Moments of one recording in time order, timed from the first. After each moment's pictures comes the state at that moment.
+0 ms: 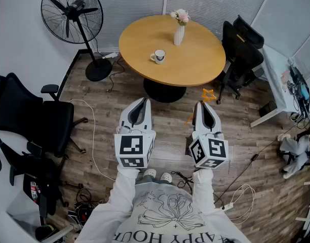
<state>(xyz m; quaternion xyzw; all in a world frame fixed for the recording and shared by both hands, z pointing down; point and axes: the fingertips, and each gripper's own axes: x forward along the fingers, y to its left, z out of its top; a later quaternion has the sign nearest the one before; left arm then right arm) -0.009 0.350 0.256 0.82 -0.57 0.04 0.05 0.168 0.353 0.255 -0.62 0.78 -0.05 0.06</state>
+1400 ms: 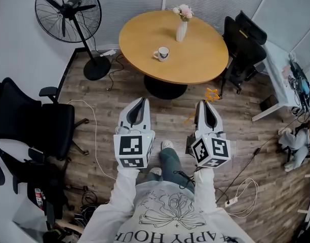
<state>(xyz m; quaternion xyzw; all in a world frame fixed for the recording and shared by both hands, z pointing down) -0.059 0.321 0.269 0.82 -0.56 0.05 0.06 0.129 0.331 0.266 -0.64 0.76 -0.07 0.08</state>
